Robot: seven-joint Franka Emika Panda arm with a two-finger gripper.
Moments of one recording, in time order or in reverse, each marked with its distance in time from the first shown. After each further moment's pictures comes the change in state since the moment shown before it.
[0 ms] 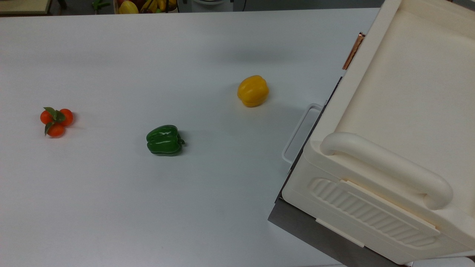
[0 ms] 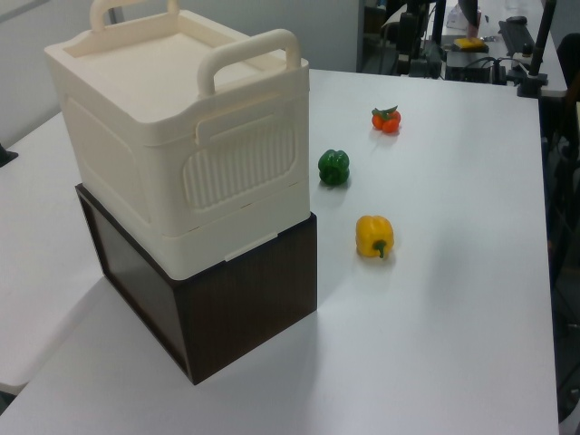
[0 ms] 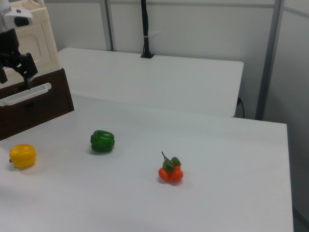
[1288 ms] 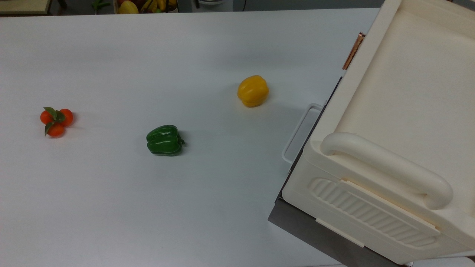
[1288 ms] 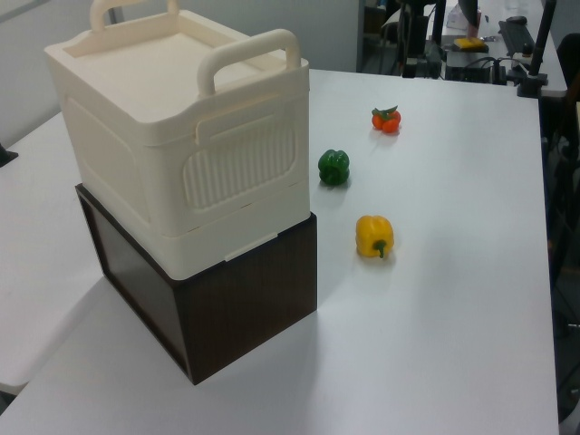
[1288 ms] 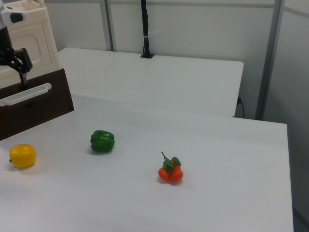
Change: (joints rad) arm 0.009 0.000 0.029 0.006 0.035 0.000 -0.315
